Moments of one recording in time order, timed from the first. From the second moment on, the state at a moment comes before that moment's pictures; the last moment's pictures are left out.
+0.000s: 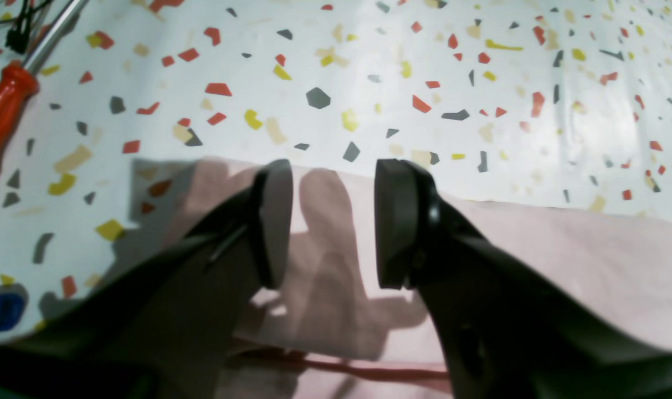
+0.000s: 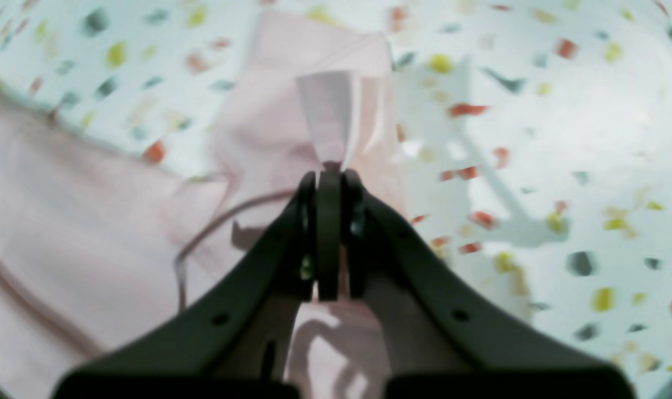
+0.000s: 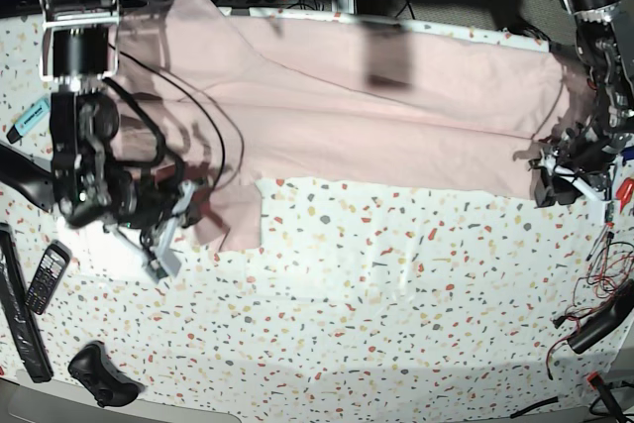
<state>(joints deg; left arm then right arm) -2.1 -13.9 -24.3 80.3 -21.7 -29.4 36.4 13.8 21.9 -1.0 85.4 26.1 33.9 -62.0</state>
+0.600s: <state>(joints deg) -2.2 -13.9 -24.3 80.3 -21.8 -29.4 37.7 -16.5 21.9 -0.9 115.8 26.3 33.8 -58.2</state>
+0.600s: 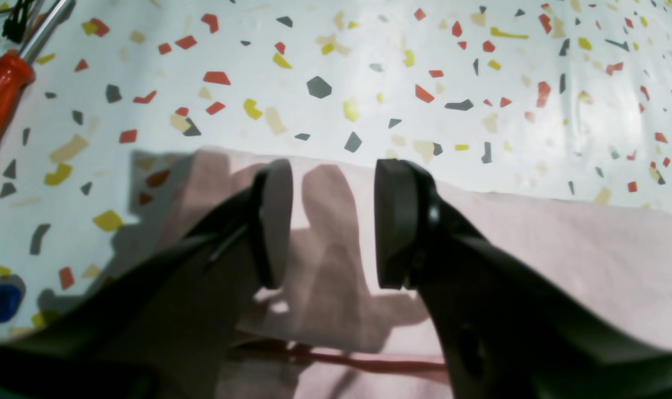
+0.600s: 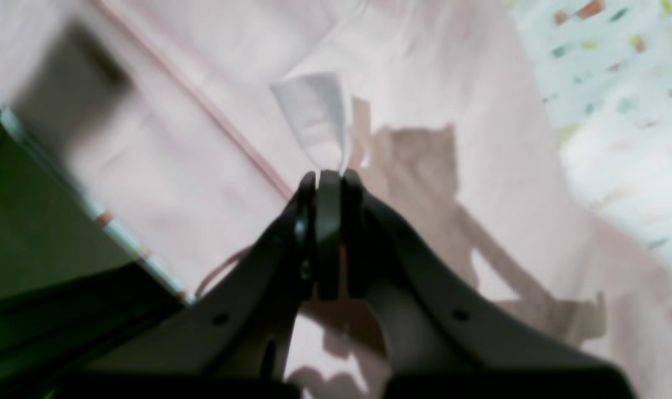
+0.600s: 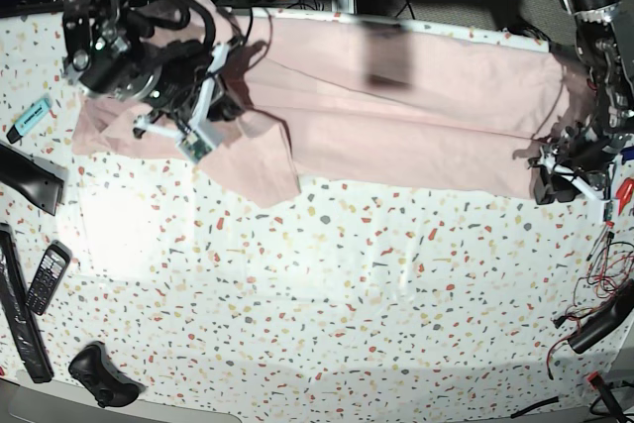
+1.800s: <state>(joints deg) -2.2 -13.9 -24.3 80.3 -21.8 -29.4 37.7 -24.4 22.0 -0.9 115.8 45.2 33.8 -55.7</state>
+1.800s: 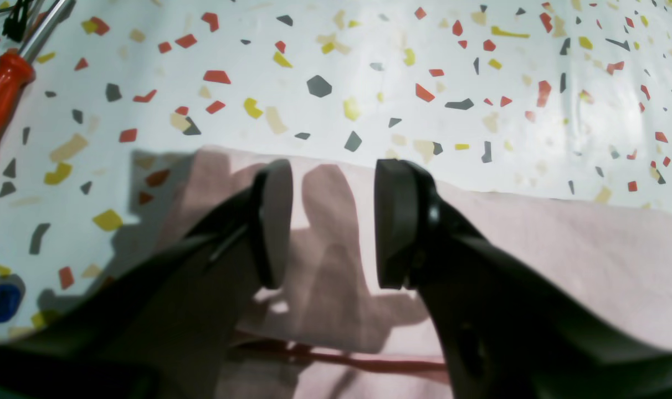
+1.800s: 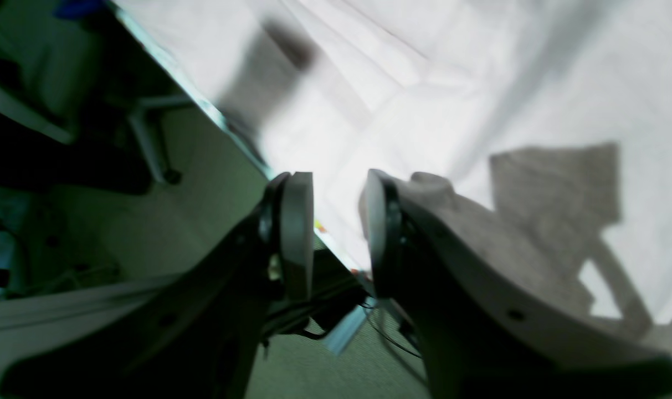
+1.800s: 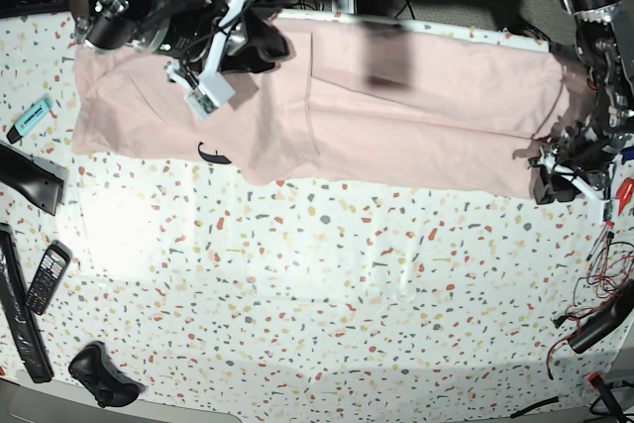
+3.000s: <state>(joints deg) 1.0 -26.9 -31.1 56.3 -50.6 -41.4 43.8 -24.4 22.0 -0.8 115.8 44.7 33.8 -58.5</state>
